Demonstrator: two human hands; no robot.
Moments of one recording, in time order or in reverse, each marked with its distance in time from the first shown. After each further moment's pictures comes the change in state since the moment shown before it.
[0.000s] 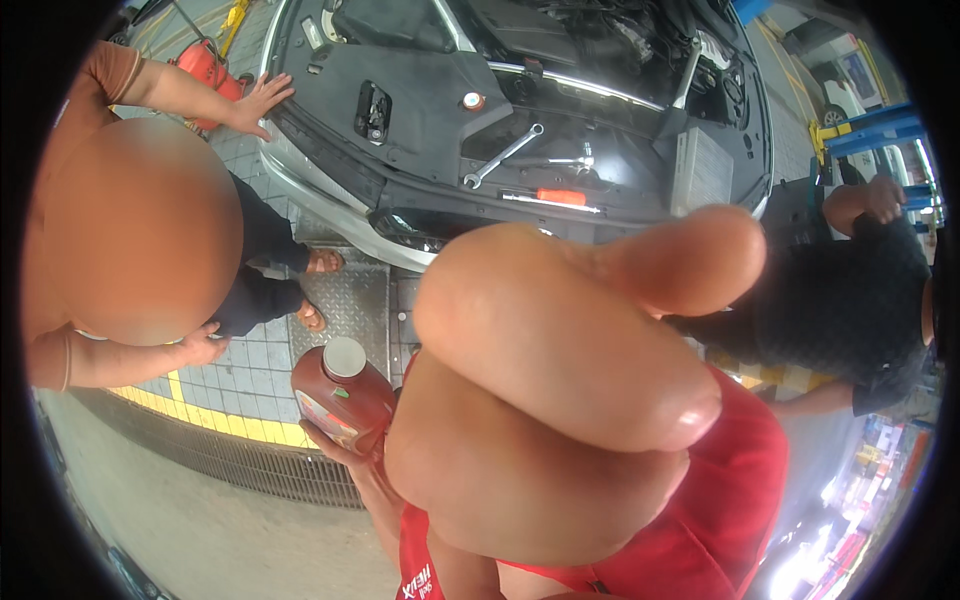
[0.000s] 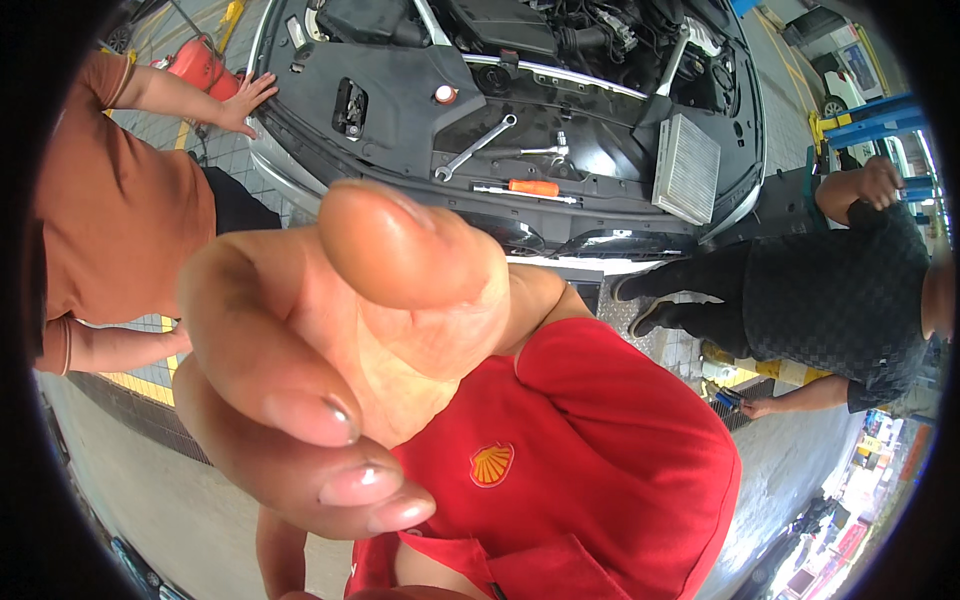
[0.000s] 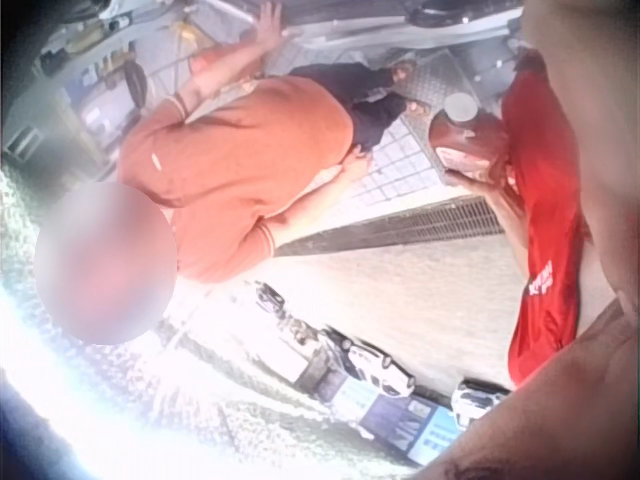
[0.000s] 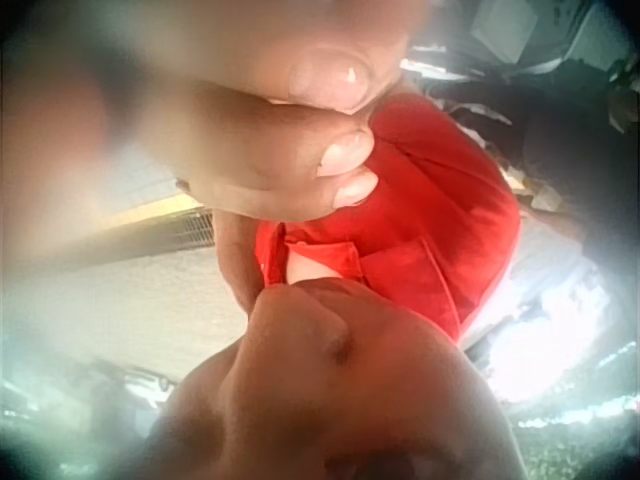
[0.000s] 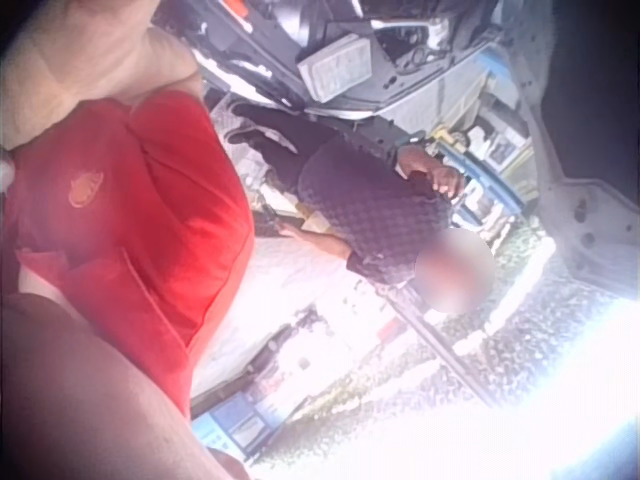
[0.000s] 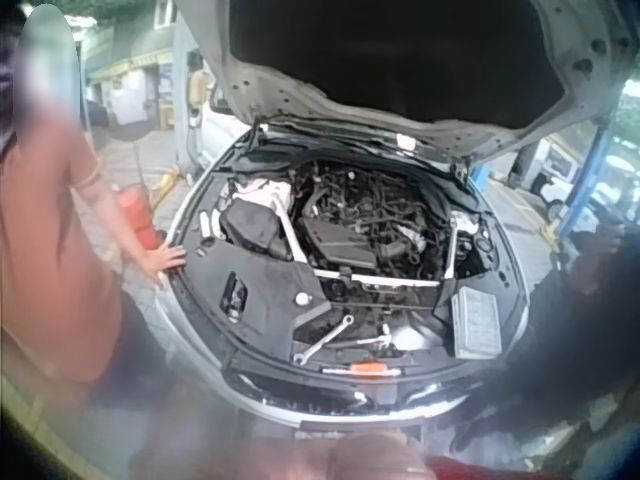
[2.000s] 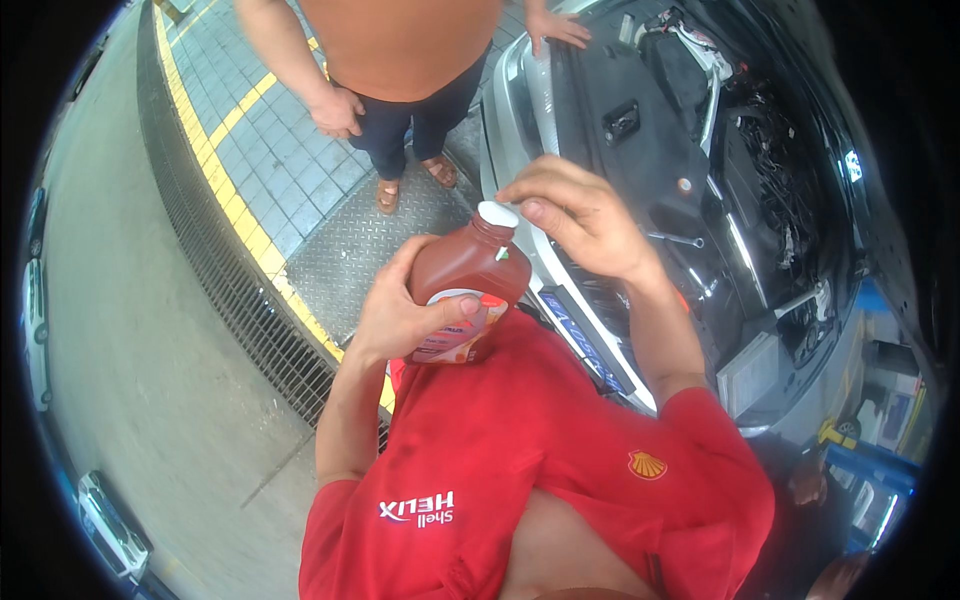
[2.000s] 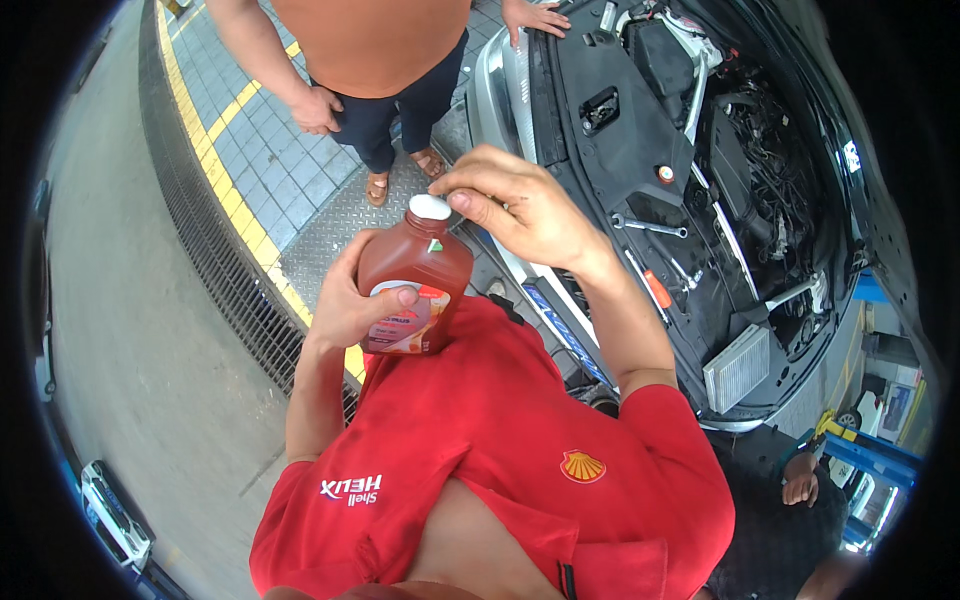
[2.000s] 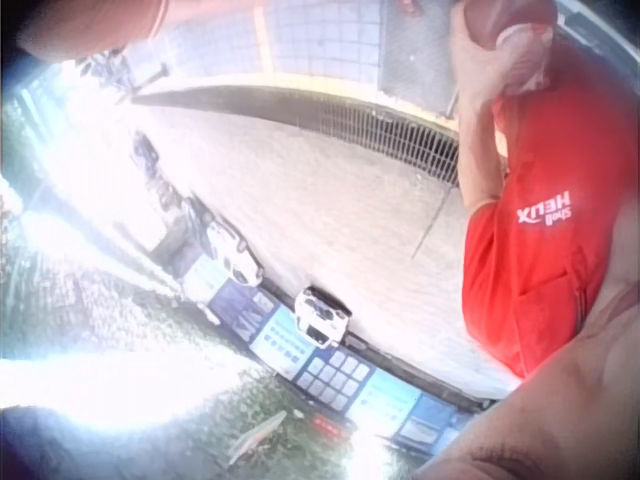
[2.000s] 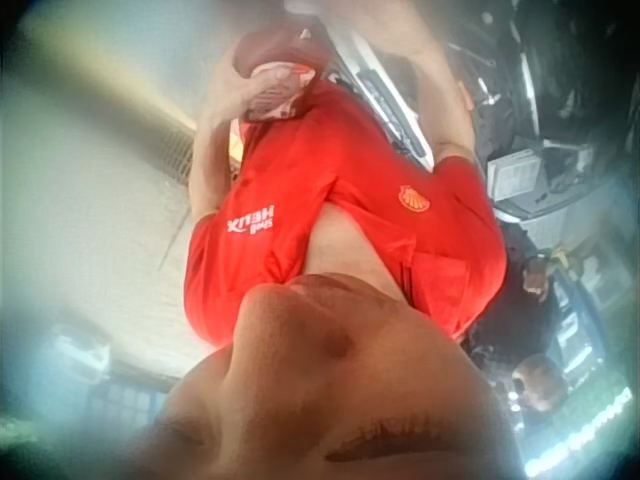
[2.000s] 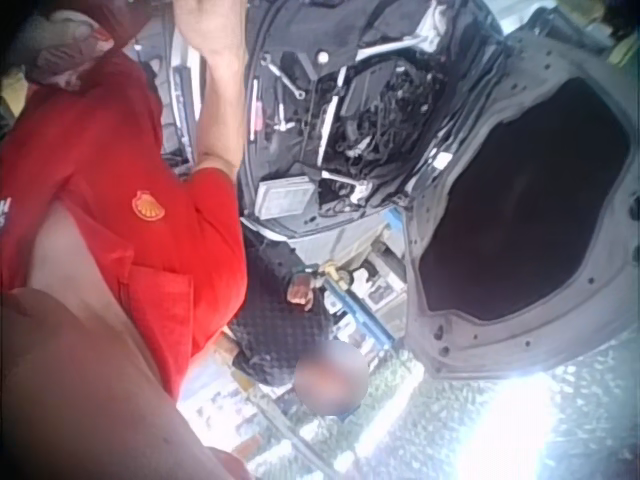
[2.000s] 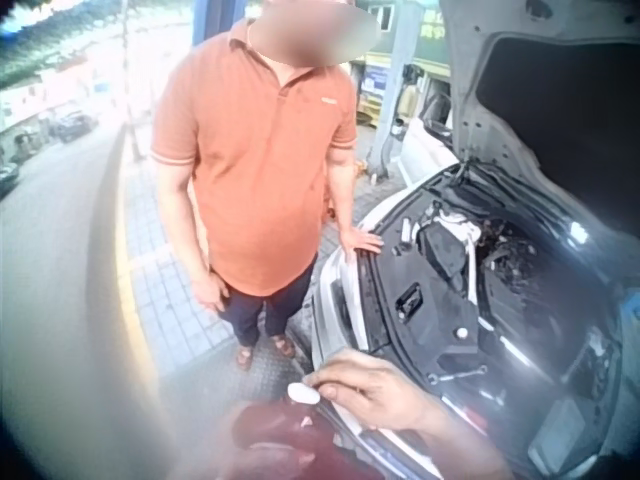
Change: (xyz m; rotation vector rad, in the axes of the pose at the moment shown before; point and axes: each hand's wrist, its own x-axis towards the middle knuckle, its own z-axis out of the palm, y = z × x) left_hand -0.075 0.095 0.086 0.653 -0.275 0.311; right_hand -0.034 -0.017 -0.117 -1.957 -0.038 0.913
